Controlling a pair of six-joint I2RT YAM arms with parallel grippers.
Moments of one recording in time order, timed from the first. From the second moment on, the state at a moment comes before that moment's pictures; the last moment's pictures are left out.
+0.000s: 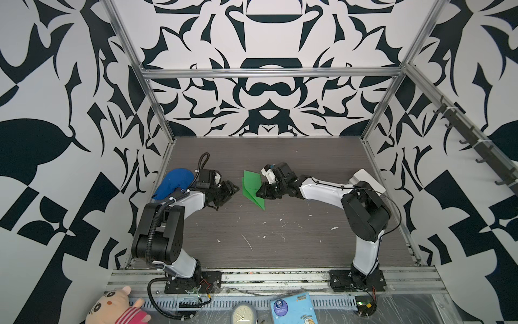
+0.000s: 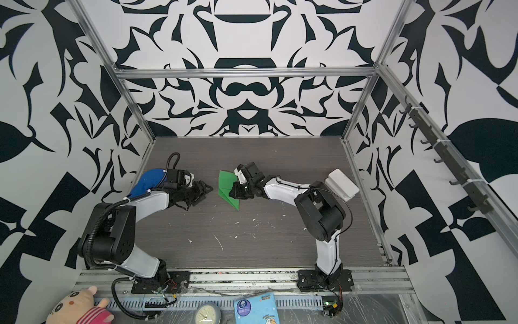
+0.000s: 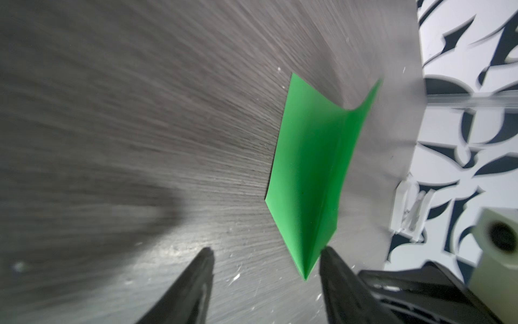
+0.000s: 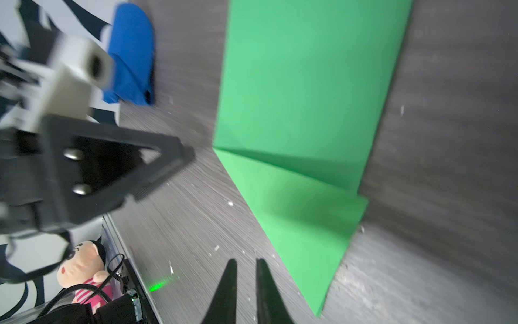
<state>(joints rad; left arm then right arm) -0.17 1.56 0.73 -0.06 0.51 -0.82 0.68 1.91 1.26 -0.15 -0.44 0.65</state>
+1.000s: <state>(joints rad) -0.26 1.81 0.86 0.13 0.69 -0.77 0.62 1.77 1.02 0.00 -0.27 0.57</state>
